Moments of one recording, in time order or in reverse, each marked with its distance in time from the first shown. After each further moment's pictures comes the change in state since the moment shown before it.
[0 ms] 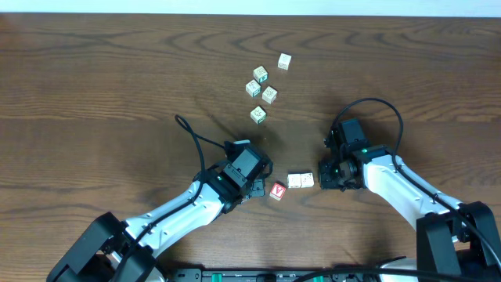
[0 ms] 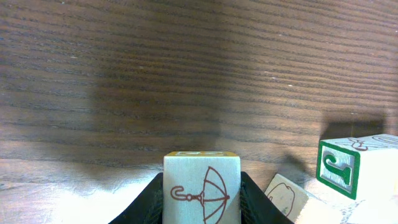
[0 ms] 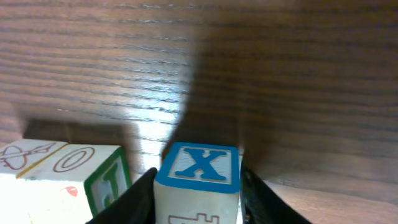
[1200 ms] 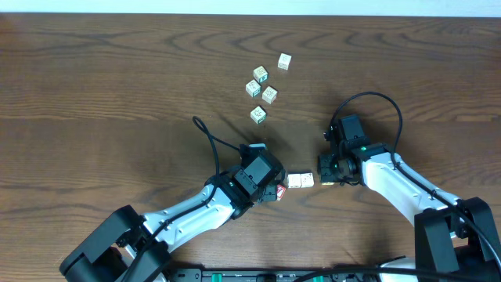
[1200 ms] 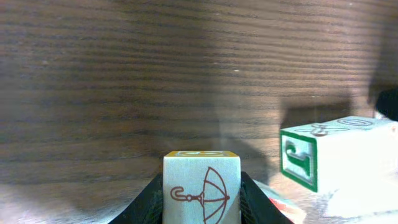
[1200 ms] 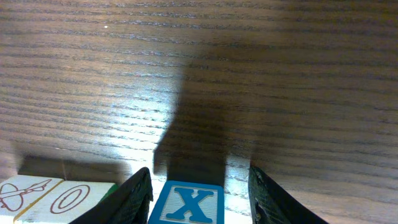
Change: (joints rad) left arm -0.082 0.062 0.000 0.115 -0.002 0.000; right arm 0.000 0.018 0.016 0.071 0.046 -0.027
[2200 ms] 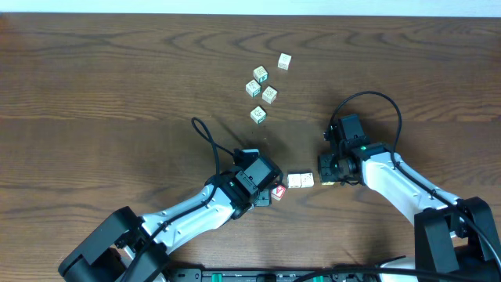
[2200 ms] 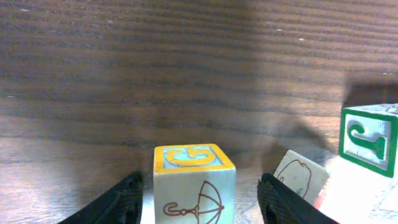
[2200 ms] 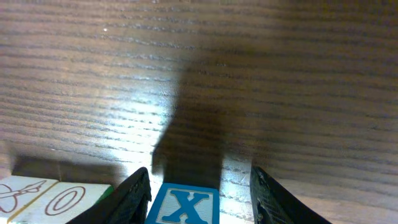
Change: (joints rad) left arm -0.003 -0.005 0.007 -0.139 -0.030 -0.006; right arm 0.000 0.002 0.006 0.001 0.013 -0.024
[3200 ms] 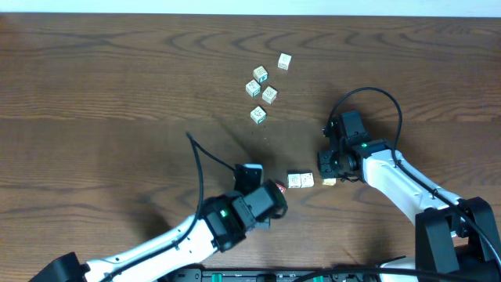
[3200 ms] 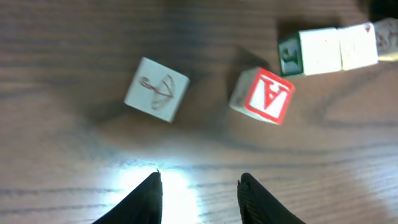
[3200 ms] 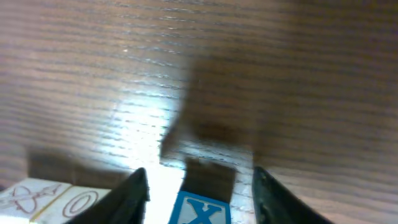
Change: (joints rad) left arm -0.196 -0.281 -0.007 -0.233 -0.128 -0.070; right arm -0.005 0.002 0.026 -0.002 -0.015 -0.031
